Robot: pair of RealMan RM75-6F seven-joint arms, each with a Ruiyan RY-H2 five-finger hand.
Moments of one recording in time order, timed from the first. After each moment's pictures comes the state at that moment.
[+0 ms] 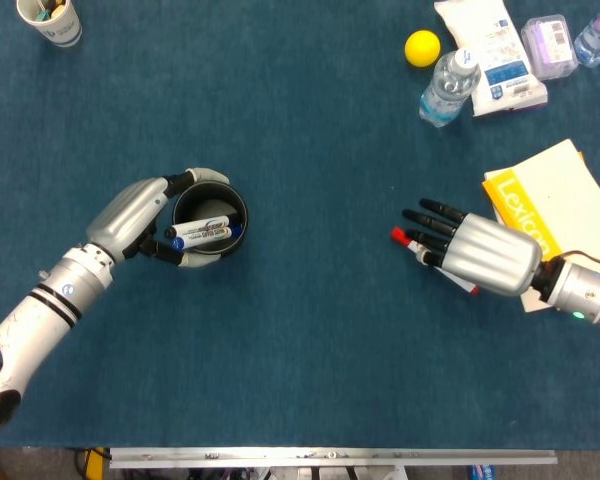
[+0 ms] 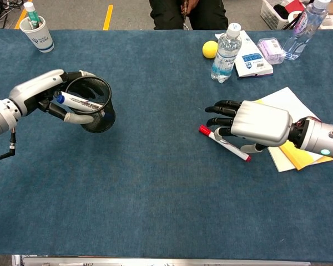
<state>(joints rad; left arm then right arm) -0.59 -1.32 -0.02 -1.56 1.48 0.95 -0.63 0.66 -1.61 -0.21 -0.87 -2.03 1.28 0.03</state>
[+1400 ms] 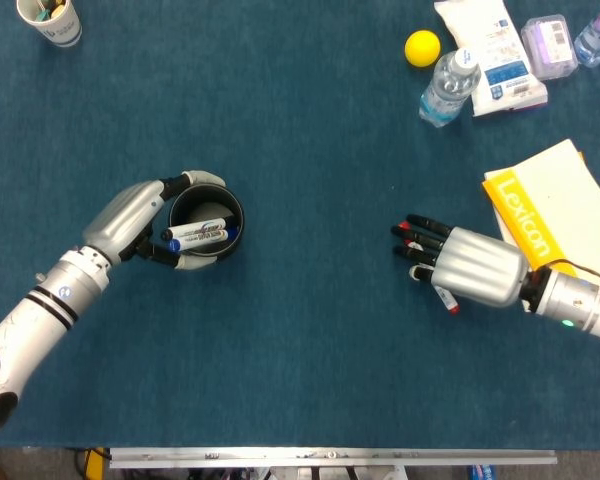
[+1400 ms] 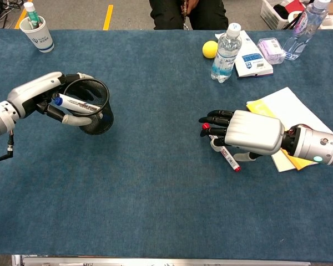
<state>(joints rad) -0.59 -1.32 -0.01 -1.54 1.49 0.96 -0.65 0.68 -1.66 -0.26 -0.84 -2.01 1.30 0.05</state>
